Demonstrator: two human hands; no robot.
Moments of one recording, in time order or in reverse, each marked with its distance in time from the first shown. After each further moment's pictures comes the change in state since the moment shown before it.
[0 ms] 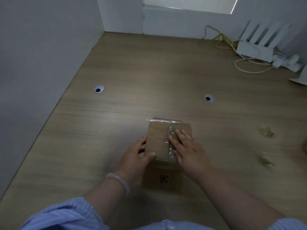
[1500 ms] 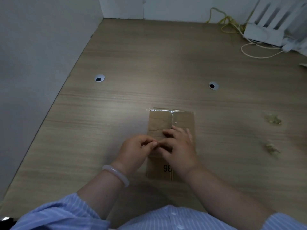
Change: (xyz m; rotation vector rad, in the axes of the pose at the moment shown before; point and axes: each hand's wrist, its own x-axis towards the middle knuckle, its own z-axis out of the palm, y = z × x) left_hand -0.020 0.026 -0.009 0.130 -0.004 0.092; right_hand -0.007 -0.049 0.012 0.386 0.189 0.098
